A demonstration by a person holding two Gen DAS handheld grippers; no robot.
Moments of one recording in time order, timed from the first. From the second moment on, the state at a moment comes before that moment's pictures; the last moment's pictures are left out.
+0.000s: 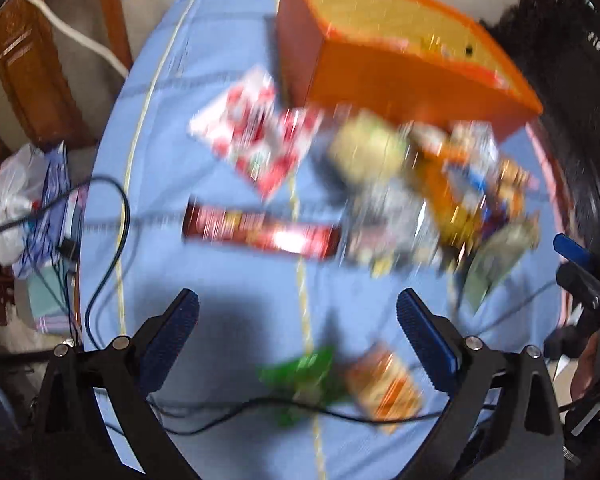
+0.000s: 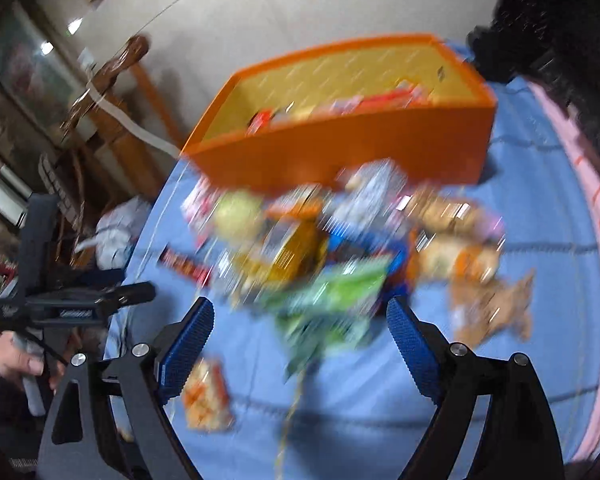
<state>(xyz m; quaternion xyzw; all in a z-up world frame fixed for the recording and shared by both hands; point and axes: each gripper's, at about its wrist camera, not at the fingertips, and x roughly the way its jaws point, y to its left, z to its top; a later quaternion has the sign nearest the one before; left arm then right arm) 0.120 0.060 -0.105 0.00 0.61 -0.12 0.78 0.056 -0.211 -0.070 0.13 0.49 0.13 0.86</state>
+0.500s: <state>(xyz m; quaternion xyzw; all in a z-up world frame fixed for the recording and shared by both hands) 0.072 0.091 -0.134 -0.01 0.64 -0.11 0.76 -0.005 -0.059 -0.132 -0.10 0.55 0.25 0.79</state>
